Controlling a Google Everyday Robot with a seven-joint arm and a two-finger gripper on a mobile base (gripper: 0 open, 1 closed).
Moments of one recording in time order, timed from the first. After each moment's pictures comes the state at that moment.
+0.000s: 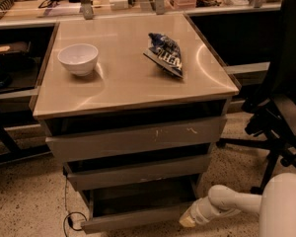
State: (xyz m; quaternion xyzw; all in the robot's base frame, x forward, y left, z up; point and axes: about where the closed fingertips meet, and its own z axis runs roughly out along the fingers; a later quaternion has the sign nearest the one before) arm 0.451 -0.168 0.195 -0.45 0.85 0.24 0.13
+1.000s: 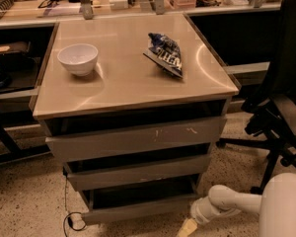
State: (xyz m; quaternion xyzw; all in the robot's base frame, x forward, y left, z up) arm 0.451 -0.168 0.195 -0.45 0.85 0.24 0.13
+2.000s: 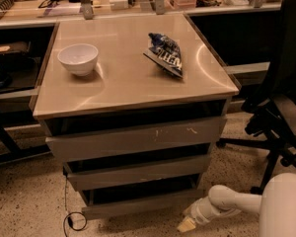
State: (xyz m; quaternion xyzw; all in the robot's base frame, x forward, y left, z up) arm 0.451 -0.168 0.195 -0.45 0.85 0.24 0.13
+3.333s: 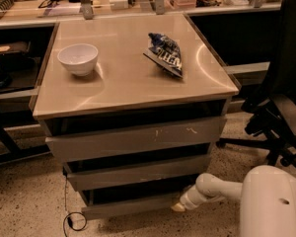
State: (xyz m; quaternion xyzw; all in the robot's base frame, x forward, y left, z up) arm 0.518 -0.133 0.187 -0.50 0.82 0.22 0.17
